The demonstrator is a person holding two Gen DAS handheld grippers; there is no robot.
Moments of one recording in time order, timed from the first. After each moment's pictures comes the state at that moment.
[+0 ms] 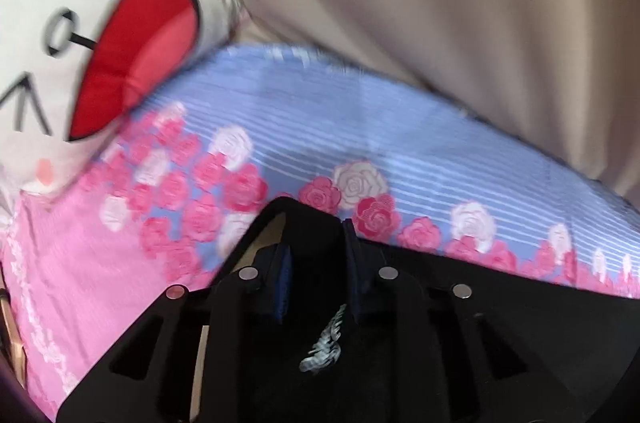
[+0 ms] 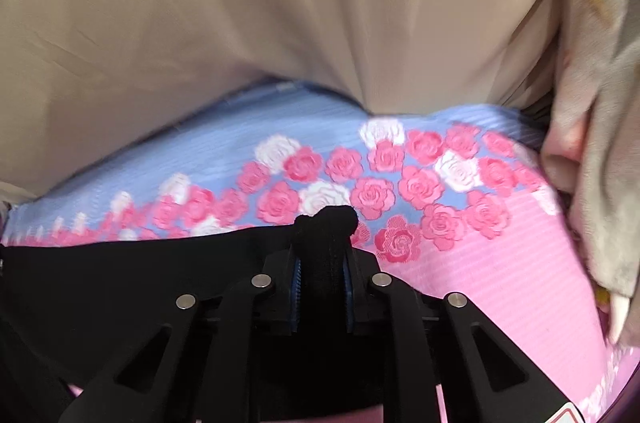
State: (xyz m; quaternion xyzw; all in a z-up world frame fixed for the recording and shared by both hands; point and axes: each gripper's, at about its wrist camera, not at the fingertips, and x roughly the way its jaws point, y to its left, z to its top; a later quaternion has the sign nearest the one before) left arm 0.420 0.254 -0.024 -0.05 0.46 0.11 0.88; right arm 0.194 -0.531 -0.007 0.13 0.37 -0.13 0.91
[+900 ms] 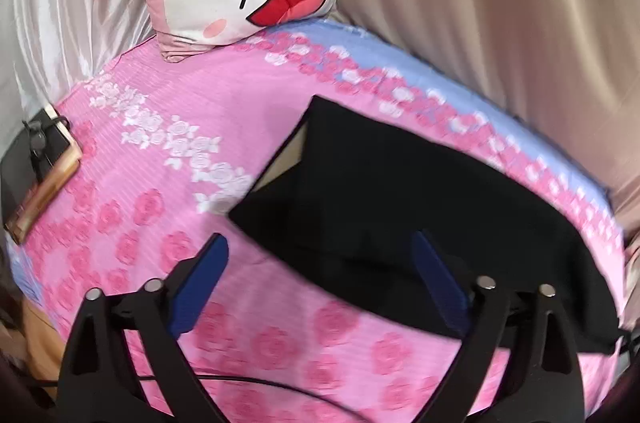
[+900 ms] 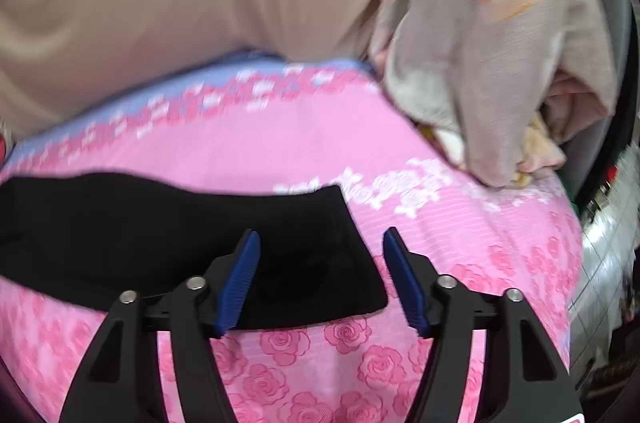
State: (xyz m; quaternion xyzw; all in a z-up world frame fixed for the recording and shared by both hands) left arm 0.103 0.311 0.010 -0.15 0.42 0.08 0.89; right arm -0.105 -0.491 0.002 0.08 0.33 -0.21 0.92
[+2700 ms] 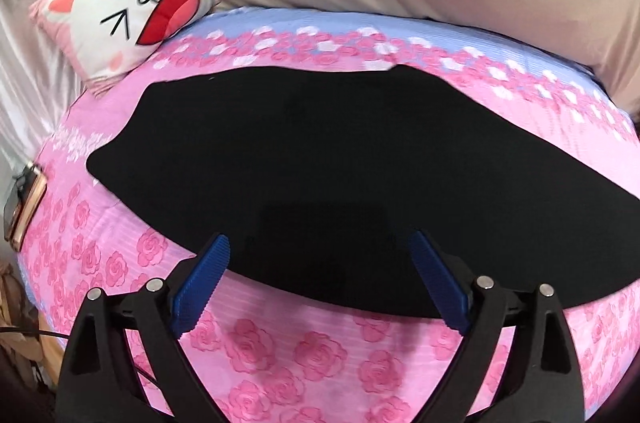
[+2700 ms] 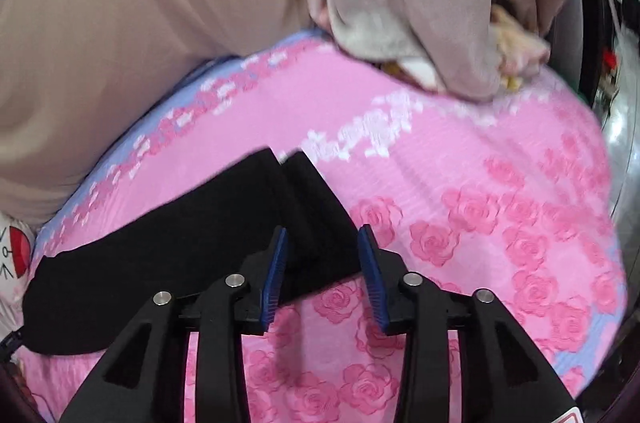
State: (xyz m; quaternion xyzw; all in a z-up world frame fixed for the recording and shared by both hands) left arm 0.085 0.115 -0.026 0.00 0.45 0.05 0.89; right arm -0.123 -0.530 -0.012 0.23 0.33 -0.21 0.89
